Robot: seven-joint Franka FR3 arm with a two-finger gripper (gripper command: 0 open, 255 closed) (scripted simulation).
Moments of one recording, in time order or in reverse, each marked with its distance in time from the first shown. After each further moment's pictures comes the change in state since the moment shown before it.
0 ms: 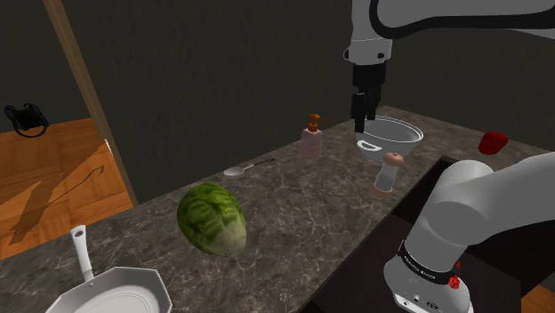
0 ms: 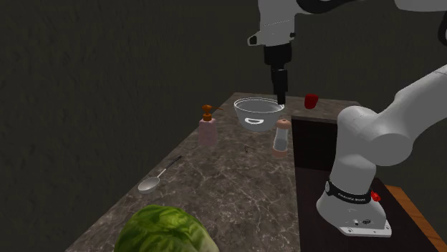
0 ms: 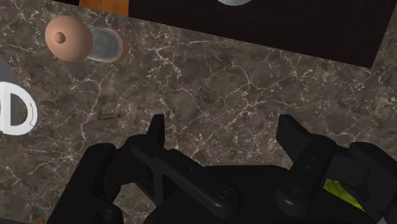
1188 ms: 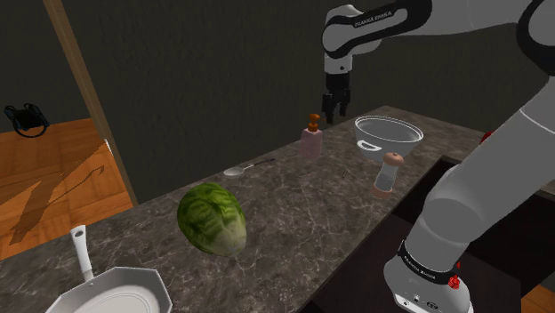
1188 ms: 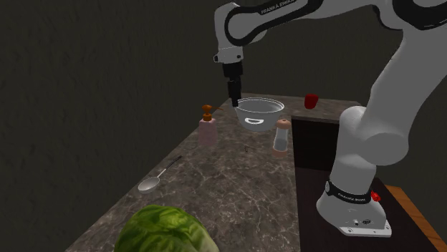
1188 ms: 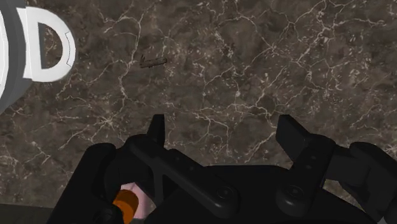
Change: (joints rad) arm -0.084 0.539 -0.206 0.258 -0.050 0.309 -0.139
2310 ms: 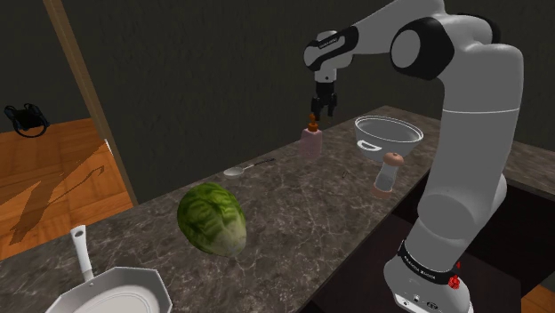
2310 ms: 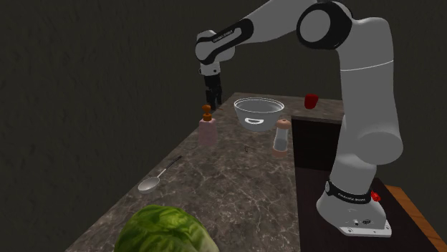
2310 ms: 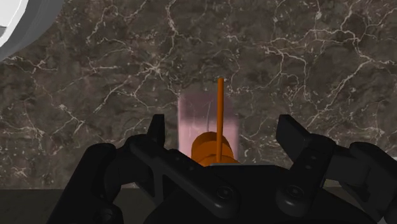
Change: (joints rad) arm -0.106 0.558 -0.104 0.476 0.156 0.077 -0.163
